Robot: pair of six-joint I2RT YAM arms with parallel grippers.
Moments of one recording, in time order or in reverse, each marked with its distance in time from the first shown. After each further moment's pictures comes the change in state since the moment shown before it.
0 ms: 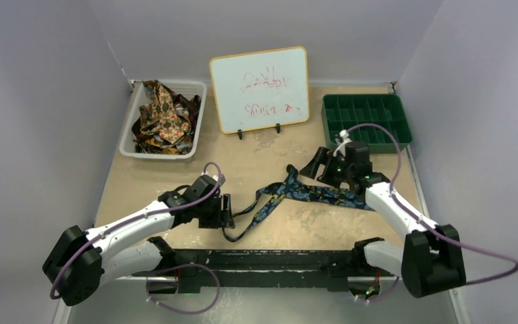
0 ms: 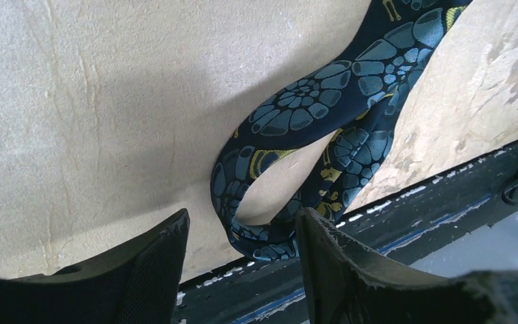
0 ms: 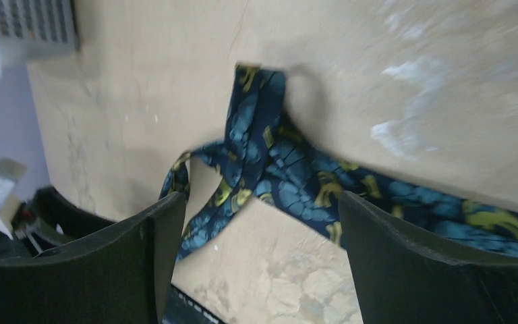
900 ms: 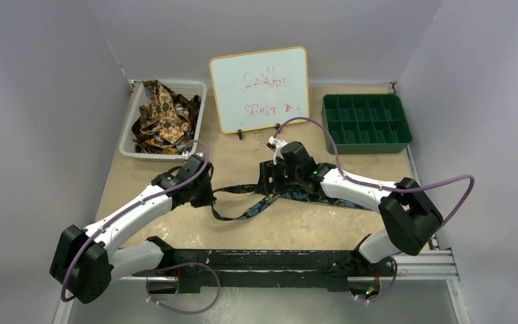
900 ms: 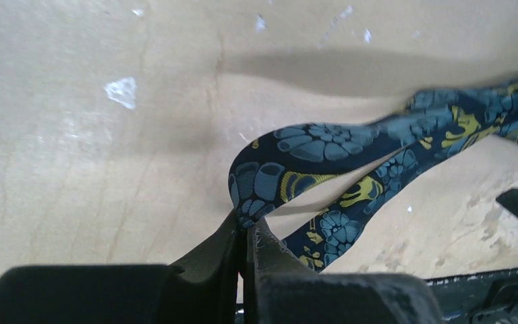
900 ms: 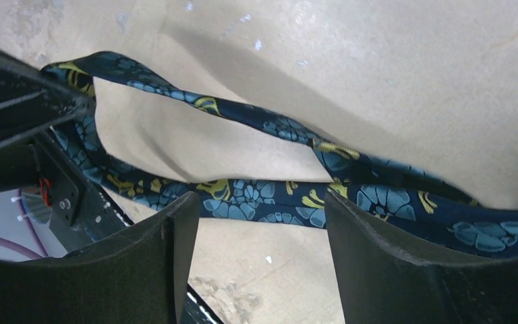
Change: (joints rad) left arm 0.128 0.064 0.190 -0.149 -0.230 -0.036; right arm 0.573 0.364 0.223 0.074 0.129 -0.113
